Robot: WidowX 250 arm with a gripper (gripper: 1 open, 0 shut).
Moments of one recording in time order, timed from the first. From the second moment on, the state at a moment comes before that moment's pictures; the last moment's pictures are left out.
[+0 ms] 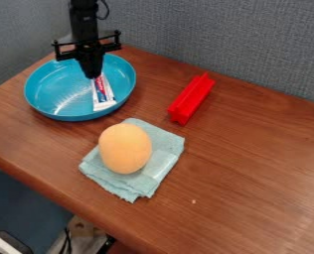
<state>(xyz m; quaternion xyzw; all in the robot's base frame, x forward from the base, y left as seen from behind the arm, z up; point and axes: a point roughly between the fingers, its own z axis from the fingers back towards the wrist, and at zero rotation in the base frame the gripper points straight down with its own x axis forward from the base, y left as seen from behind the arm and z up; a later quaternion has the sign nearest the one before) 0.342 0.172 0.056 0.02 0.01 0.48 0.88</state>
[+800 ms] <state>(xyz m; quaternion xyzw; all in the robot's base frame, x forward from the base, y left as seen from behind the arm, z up) 0.342 0.175 0.055 0.03 0.01 0.46 0.89</state>
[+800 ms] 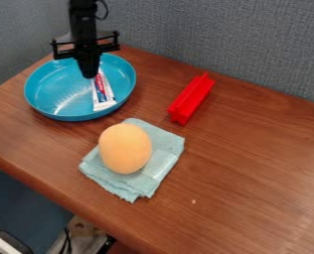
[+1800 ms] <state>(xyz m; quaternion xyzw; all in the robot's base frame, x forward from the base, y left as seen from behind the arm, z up) 0.342 0.176 0.051 0.04 0.02 0.44 0.90</state>
